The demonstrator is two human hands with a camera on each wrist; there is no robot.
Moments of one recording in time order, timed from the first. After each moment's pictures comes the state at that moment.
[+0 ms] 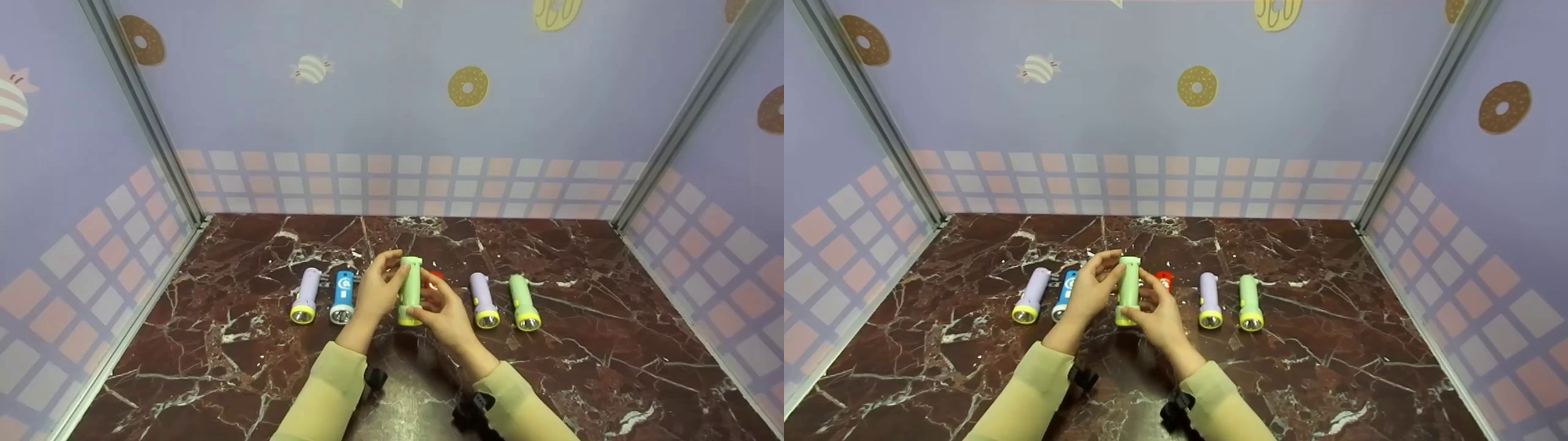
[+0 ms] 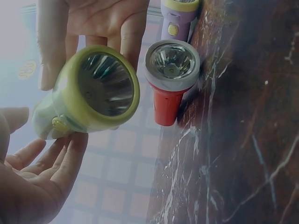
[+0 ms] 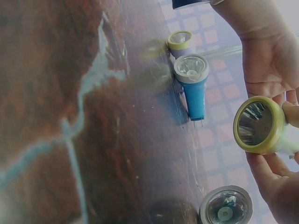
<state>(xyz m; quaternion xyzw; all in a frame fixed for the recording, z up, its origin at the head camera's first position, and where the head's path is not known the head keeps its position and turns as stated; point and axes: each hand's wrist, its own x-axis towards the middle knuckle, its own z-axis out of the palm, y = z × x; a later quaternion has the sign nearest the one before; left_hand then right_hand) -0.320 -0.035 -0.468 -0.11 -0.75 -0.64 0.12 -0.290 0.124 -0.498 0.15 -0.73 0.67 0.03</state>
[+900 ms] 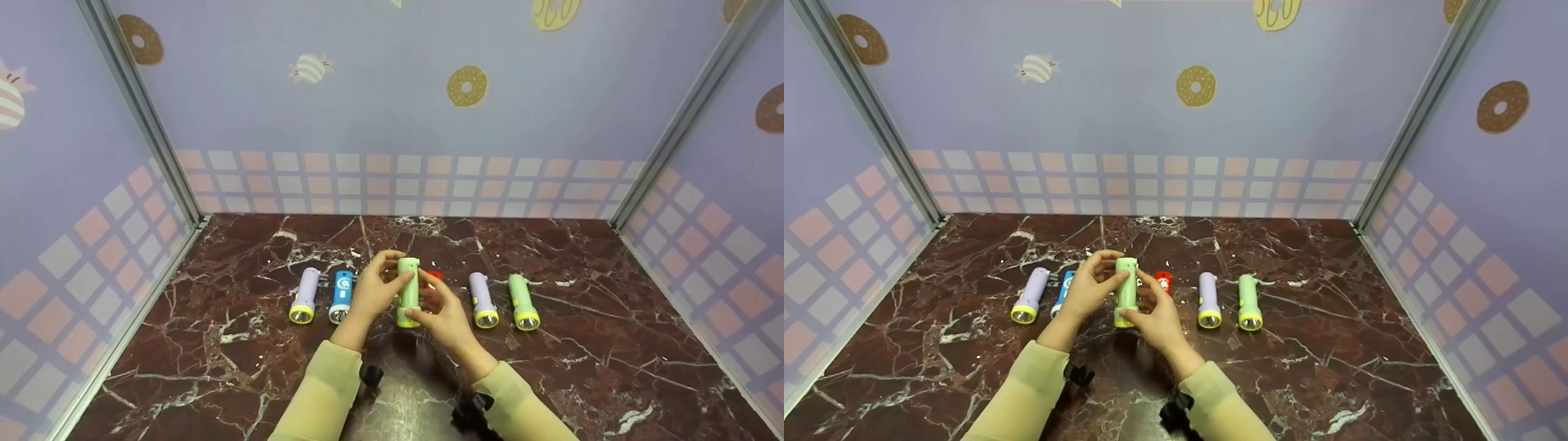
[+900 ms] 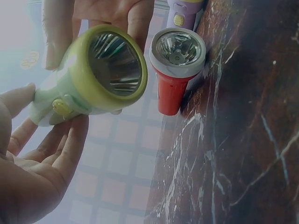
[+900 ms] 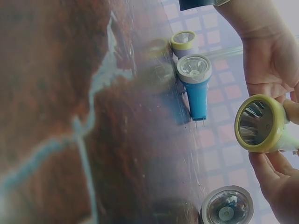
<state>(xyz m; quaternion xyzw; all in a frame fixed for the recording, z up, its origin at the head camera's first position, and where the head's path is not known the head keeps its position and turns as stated) -0.321 -0.043 -0.465 -0.14 -0.75 -0.64 0.09 -0.289 0.124 -0.498 0.15 -0.75 0.65 0.04</state>
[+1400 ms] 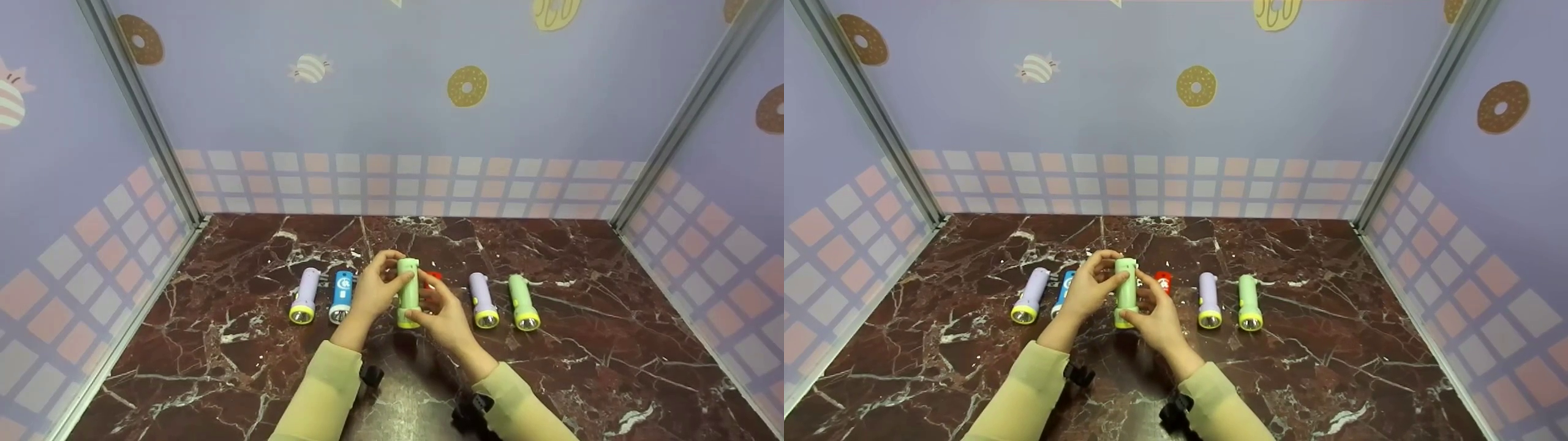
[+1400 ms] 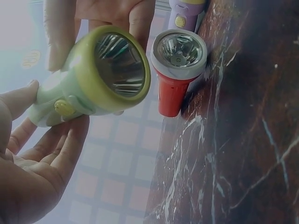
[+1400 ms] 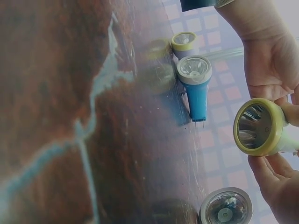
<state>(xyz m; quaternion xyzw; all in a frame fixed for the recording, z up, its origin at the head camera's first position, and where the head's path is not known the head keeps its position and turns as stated) -0.322 -0.044 -0.466 -0.15 -0.76 -0.62 0.10 -0.288 0.123 -0.498 0.15 -0.75 0.64 0.05</state>
